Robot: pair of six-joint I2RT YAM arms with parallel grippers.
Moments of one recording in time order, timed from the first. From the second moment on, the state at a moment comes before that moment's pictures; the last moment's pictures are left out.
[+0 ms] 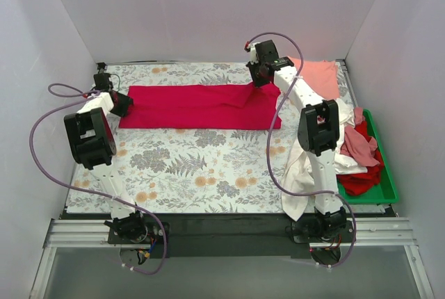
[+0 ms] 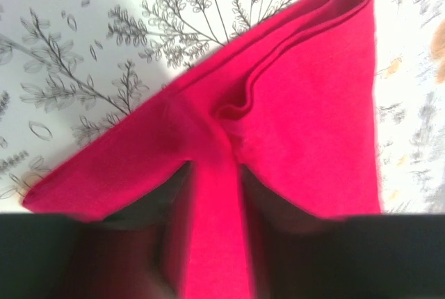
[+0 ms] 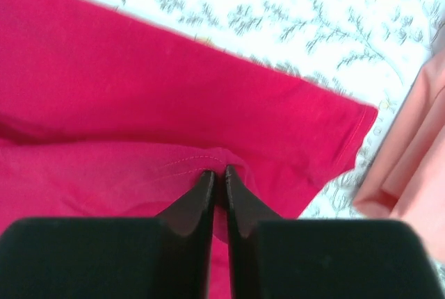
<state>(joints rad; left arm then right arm) 0.27 2.05 1.47 -0.36 0.02 -0.92 0.38 2.29 2.12 -0.67 -0.01 -0.06</state>
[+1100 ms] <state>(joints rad) 0.16 2.00 1.43 -0.33 0.12 -0.88 0.44 2.19 1.78 -0.46 -0.37 0.16</state>
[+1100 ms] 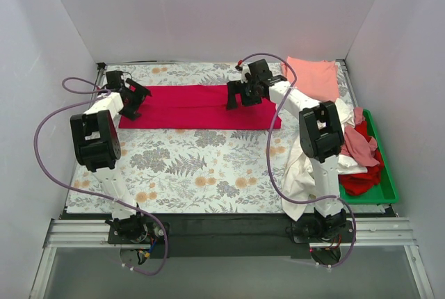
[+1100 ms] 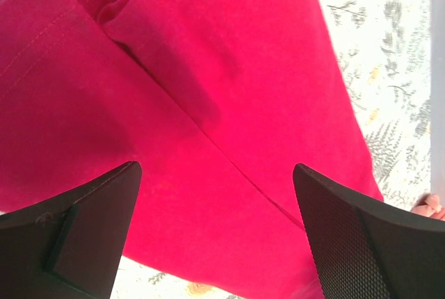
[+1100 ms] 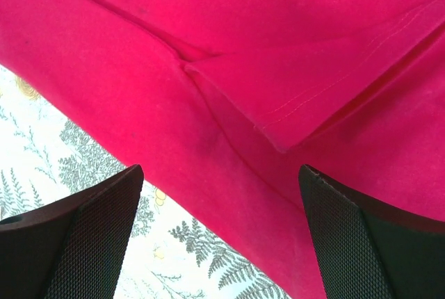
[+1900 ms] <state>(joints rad) 0.17 2.04 1.44 -0.32 0.16 -0.83 0.44 2.34 1.90 -0.13 -0.41 0.35</state>
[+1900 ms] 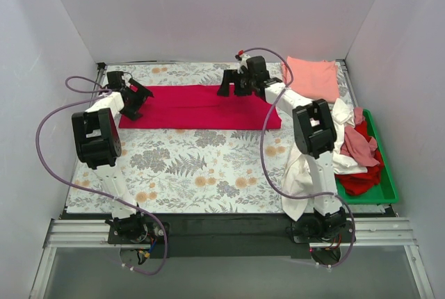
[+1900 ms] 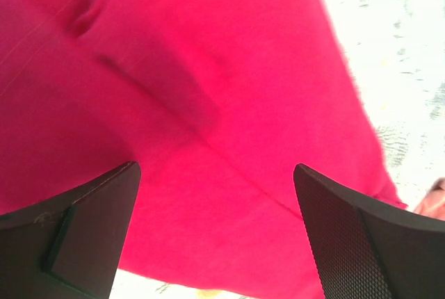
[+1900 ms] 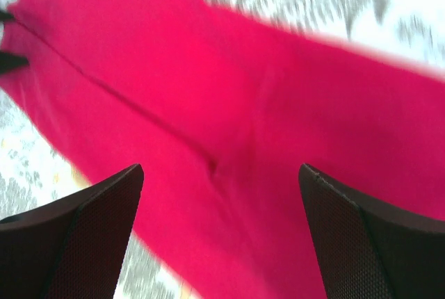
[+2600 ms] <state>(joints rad) 0.09 1.92 1.21 -0.20 0.22 -0.83 0.31 2.22 1.65 -0.20 -0.36 0.42</state>
